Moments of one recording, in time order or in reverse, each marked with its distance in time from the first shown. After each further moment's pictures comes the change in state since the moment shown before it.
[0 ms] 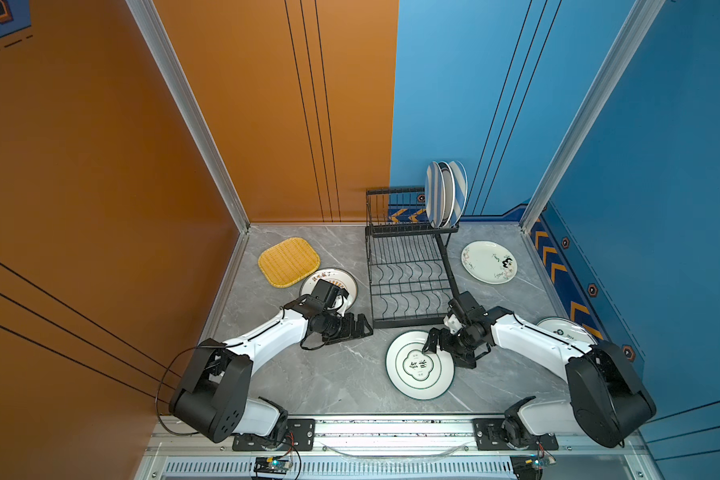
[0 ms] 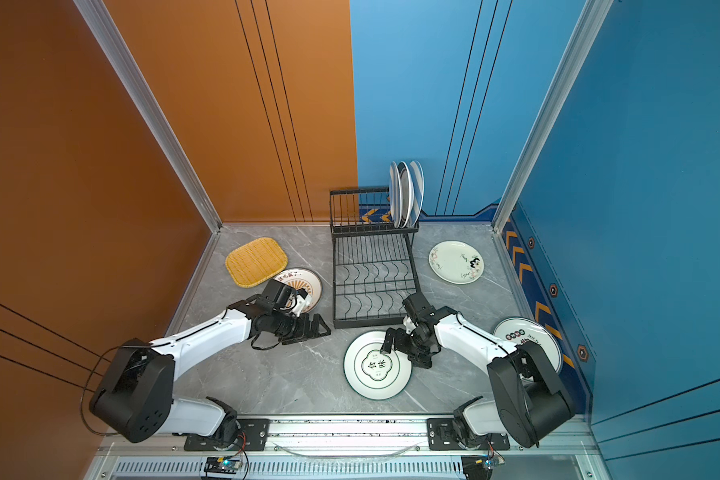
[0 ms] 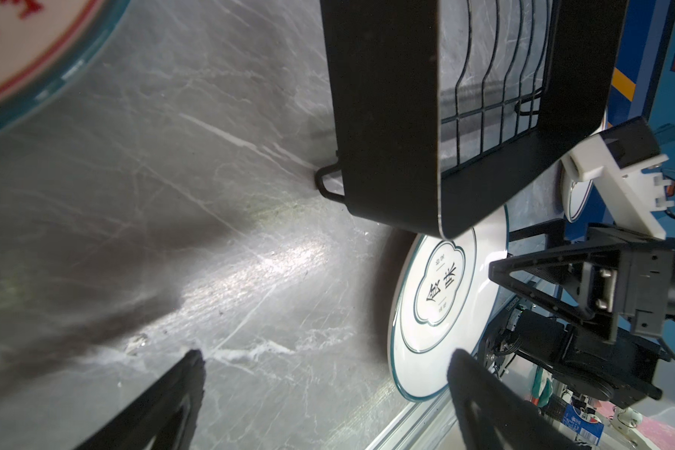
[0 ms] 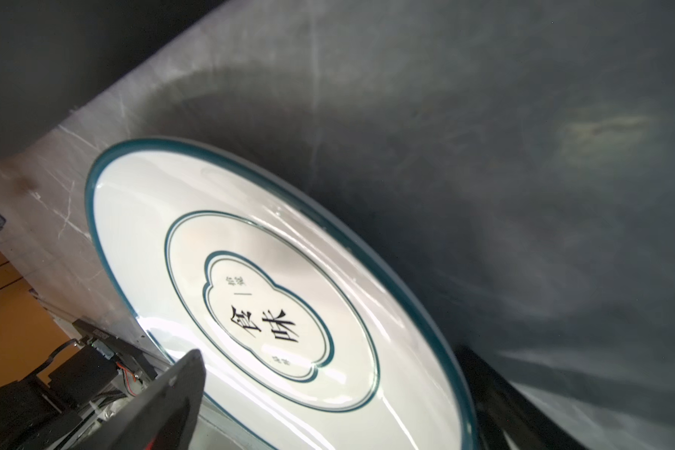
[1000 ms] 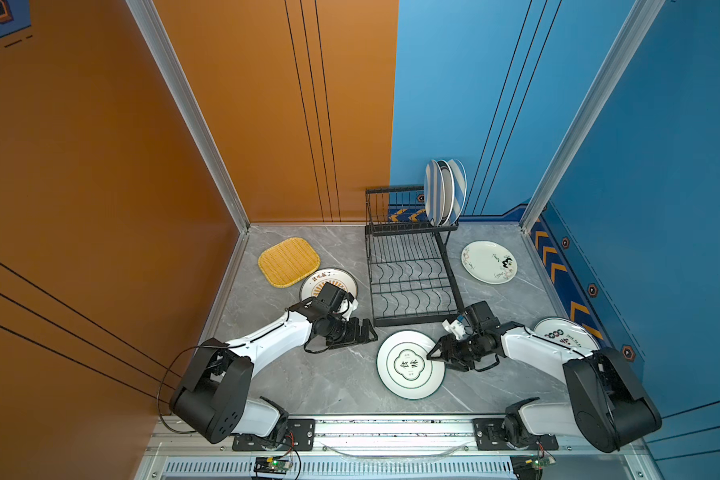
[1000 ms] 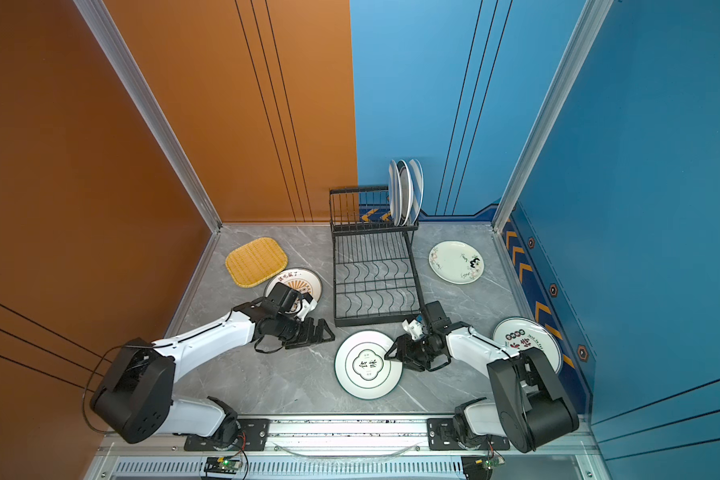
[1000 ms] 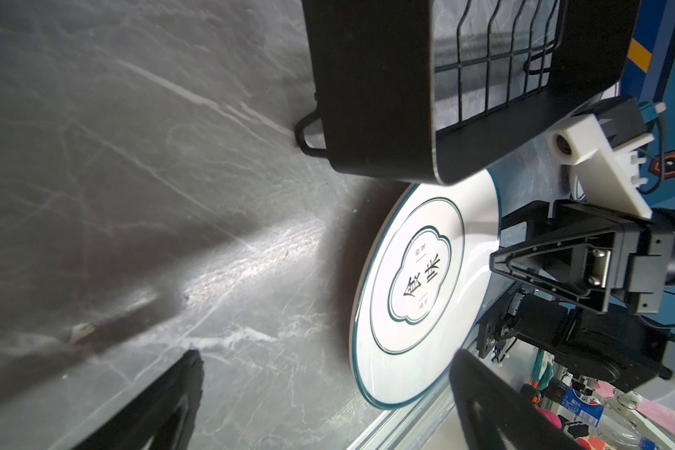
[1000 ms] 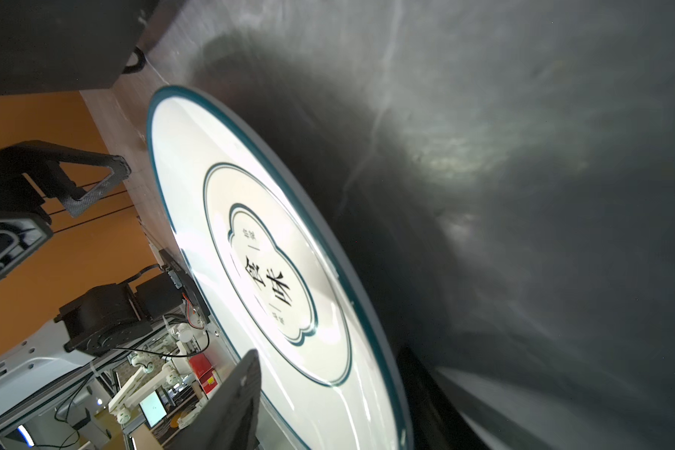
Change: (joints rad) left arm -0.066 0.000 -0.002 -0.008 -0.005 -0.030; right arm -0.135 -0.033 -0.199 0.245 -0.287 -0.136
